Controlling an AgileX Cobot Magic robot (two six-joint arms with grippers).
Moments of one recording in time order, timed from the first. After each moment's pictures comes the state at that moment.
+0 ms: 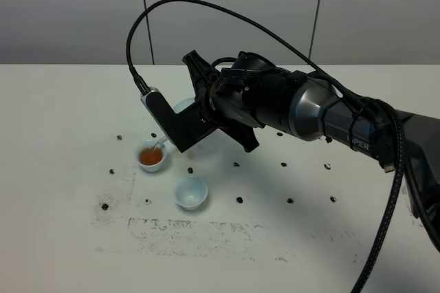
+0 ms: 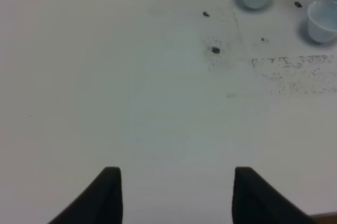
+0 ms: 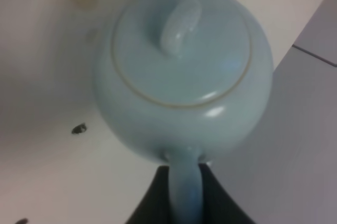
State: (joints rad) left arm -0.03 0.00 -0.46 -0.09 1.07 0.07; right arm 0.87 2.14 -1.71 -0.49 0.60 -1.15
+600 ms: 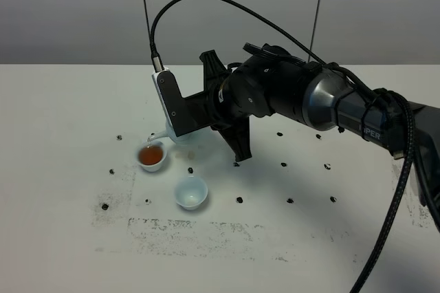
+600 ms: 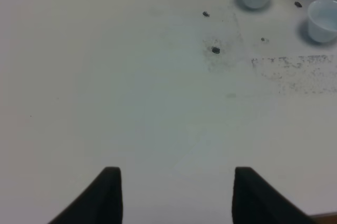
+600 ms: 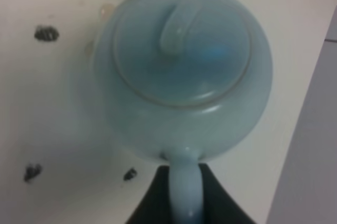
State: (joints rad) left arm -0.03 0.00 -0.46 -0.09 1.07 0.07; right arm 0.81 2.14 -1.71 -0.17 0.60 -1.15
